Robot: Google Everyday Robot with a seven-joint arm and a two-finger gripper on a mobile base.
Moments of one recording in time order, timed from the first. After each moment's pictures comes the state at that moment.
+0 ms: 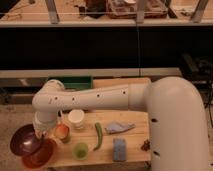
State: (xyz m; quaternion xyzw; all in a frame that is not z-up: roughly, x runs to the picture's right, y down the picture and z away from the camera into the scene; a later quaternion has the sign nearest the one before) arm -0.292 0.201 0.660 -0.11 -0.43 -0.67 0.59
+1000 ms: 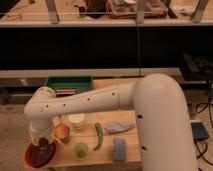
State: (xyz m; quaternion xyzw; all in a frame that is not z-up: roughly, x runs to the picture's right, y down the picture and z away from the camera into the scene) arm -0.302 0.231 0.673 -0.13 -0.41 -0.69 0.58
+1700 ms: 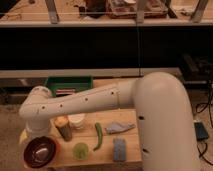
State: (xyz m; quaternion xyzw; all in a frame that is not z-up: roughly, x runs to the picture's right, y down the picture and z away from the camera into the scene) arm -0.310 0.216 0.655 -0.11 -0.39 -0.71 0.58
